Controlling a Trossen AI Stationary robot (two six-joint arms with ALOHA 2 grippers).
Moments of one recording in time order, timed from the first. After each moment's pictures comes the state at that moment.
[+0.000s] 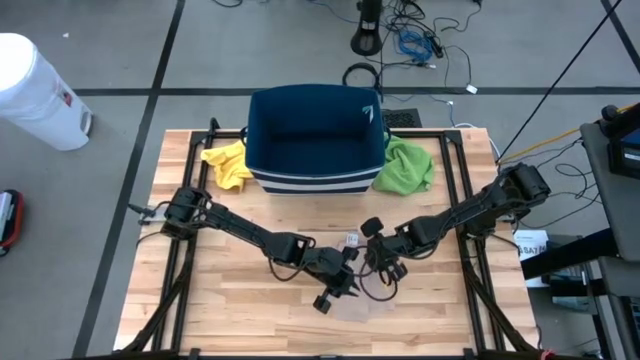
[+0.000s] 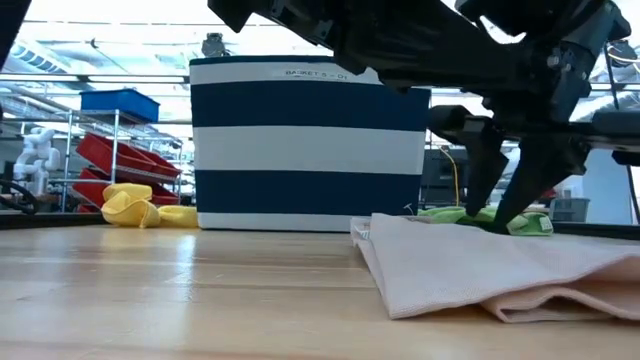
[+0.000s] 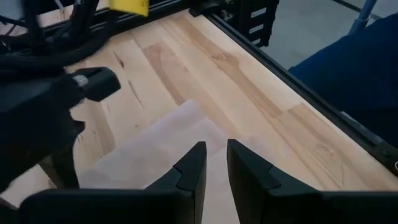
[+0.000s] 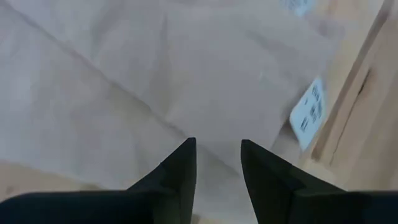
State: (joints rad) left arm -0.29 2.02 1.37 0.10 0.17 0.21; right arm 0.32 1.55 0.80 -0.37 0.16 -0.28
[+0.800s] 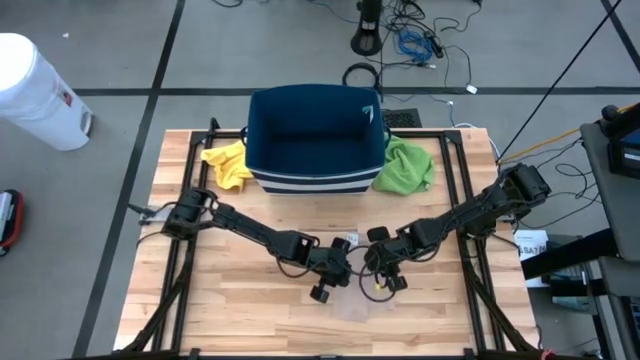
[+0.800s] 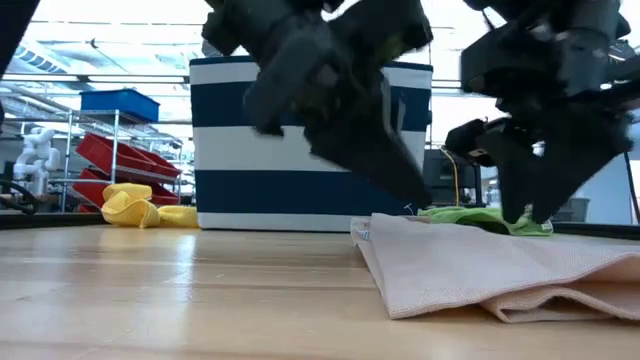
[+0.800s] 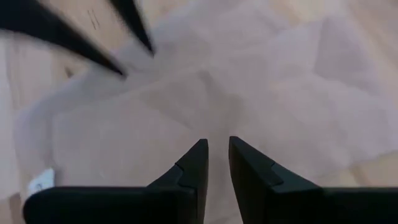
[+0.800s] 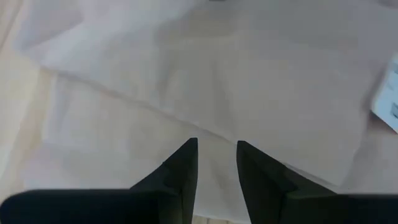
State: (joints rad) left arm -0.27 2.07 1.37 -0.13 0.02 0.22; right arm 0.36 1.55 0.80 -0.33 -0.04 0.09
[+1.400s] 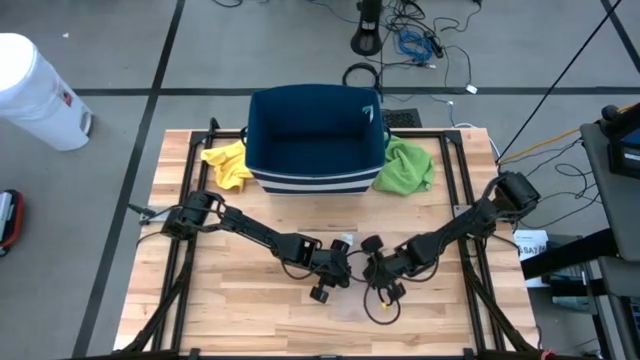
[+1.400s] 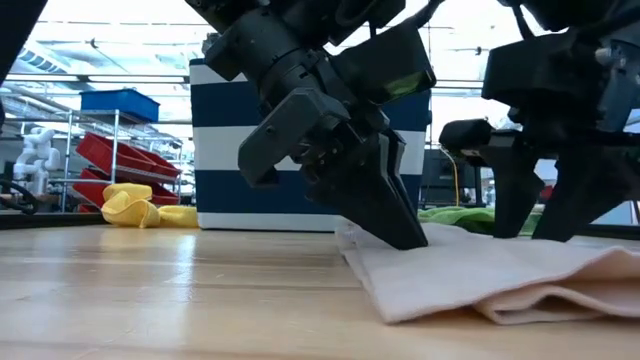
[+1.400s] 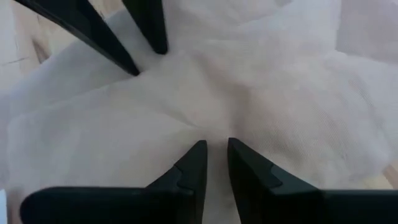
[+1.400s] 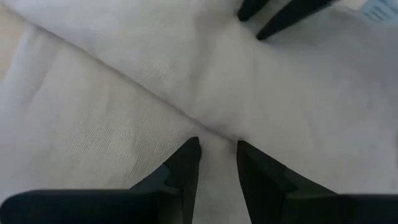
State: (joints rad) left arm -0.26 2.12 1.37 -0.12 0.03 0.22; right arm 0.47 1.66 0.80 -0.22 0.17 -0.07
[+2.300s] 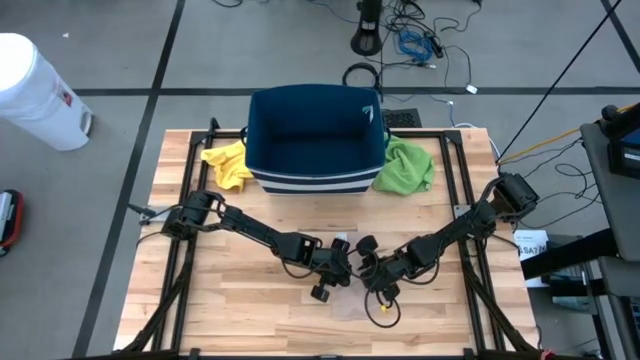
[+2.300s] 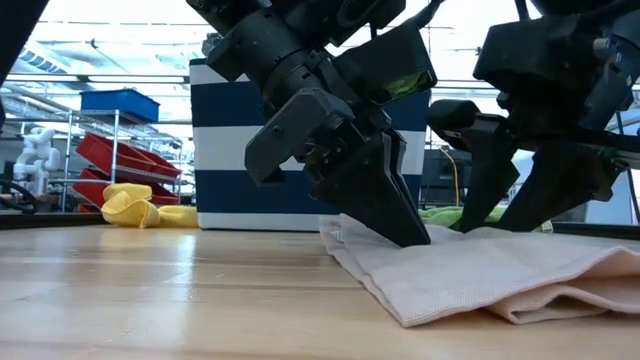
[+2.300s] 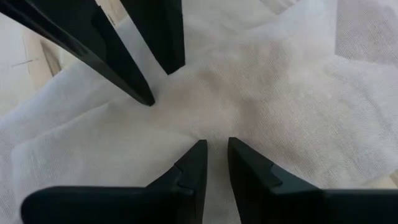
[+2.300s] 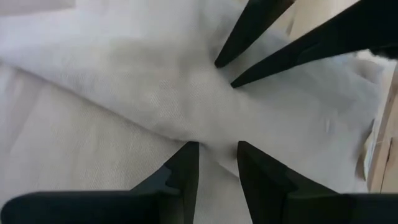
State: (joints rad) left arm -0.25 2.12 1.37 -0.11 0.03 0.22; right arm 0.48 1.68 0.79 -0.10 0.27 -0.18
